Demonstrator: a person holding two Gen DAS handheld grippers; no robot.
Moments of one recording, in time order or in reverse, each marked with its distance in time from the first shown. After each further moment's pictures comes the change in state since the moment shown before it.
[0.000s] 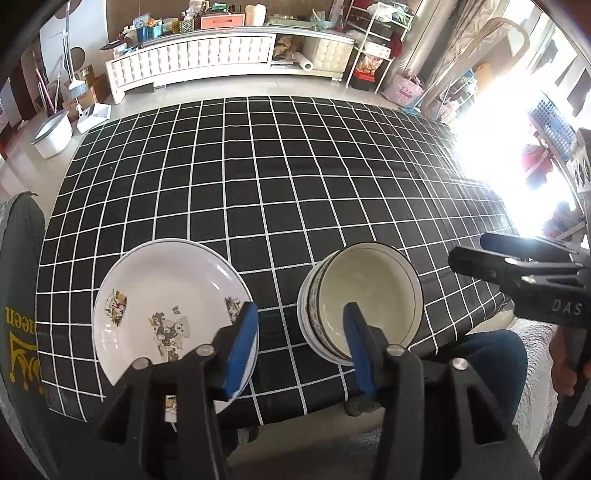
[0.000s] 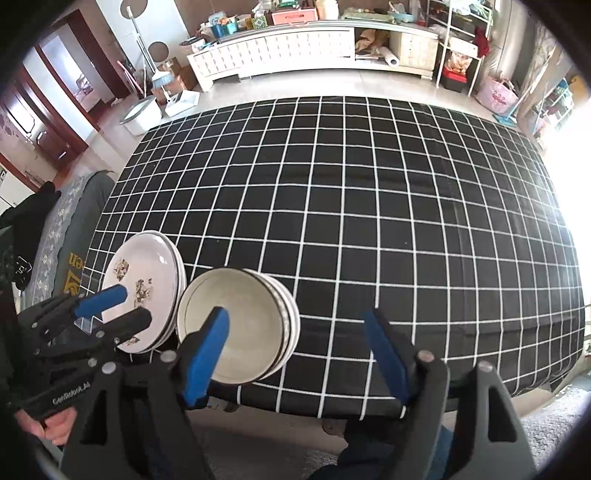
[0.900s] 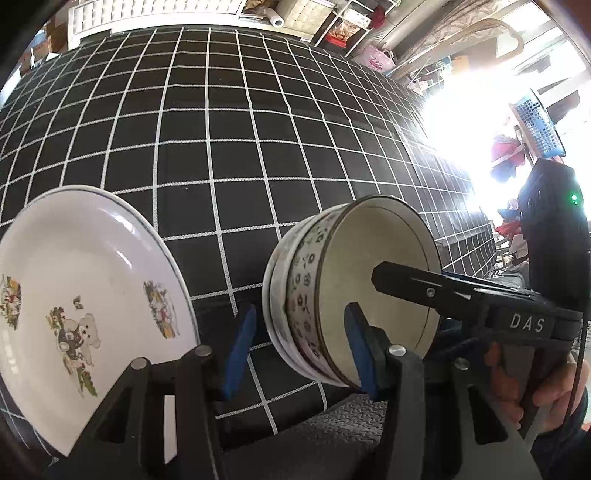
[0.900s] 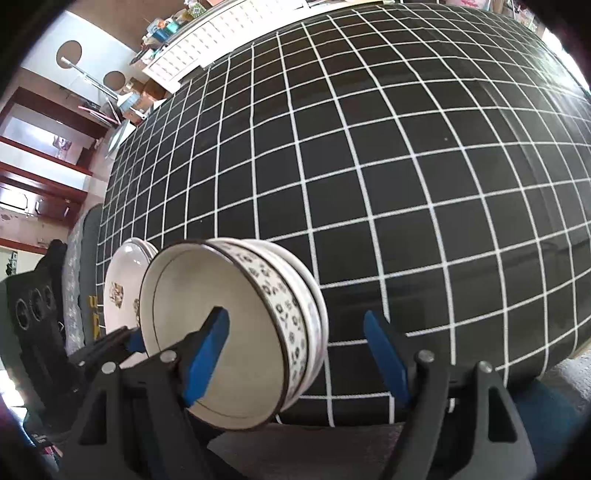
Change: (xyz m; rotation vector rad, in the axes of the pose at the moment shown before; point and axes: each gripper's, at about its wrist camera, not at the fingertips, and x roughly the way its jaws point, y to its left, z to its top) left arm 0.105 0.030 -0.014 -0.049 0.162 -0.258; right arm 0.088 -0.027 -0.024 0.303 0.123 0.162
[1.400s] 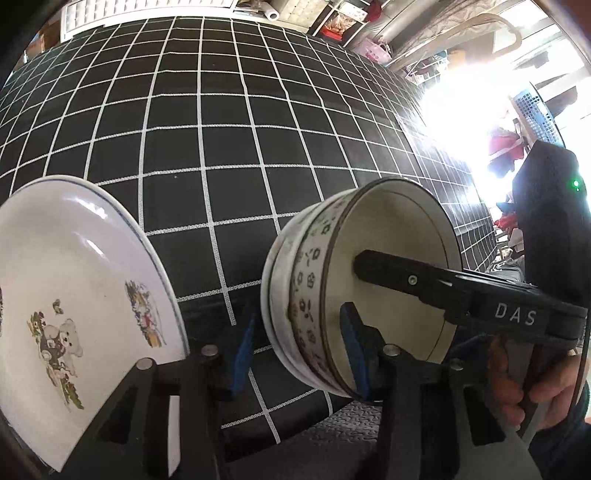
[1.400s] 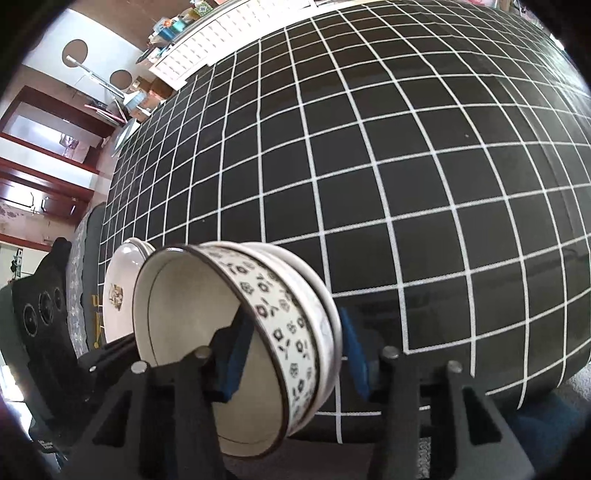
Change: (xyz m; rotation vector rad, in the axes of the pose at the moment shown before) left arm 0.019 0.006 -0.009 0.014 0.023 -0.010; right arm 0.012 -0.004 0.000 -0.016 0.004 0.029
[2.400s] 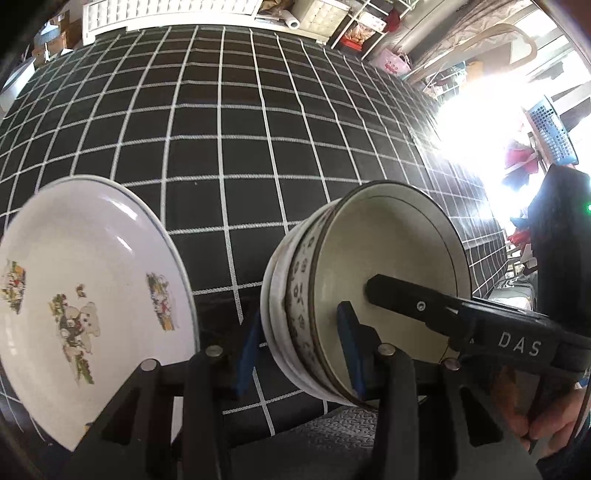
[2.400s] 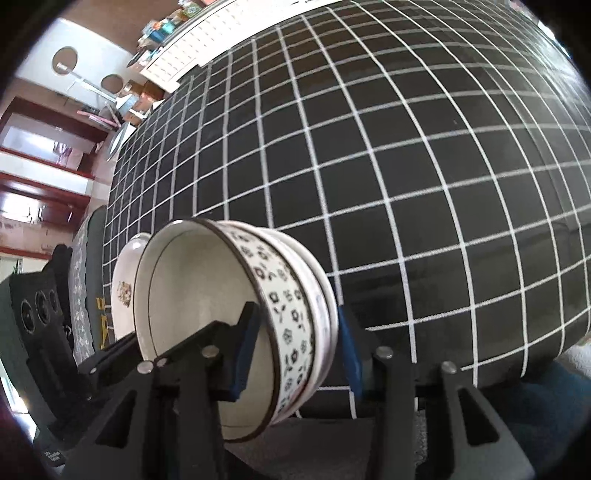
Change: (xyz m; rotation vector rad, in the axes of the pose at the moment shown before) left arm -0.015 -0.019 0.002 -0.053 -0.043 0.071; right arm -0.020 0.010 -0.007 0.046 0.017 -0.013
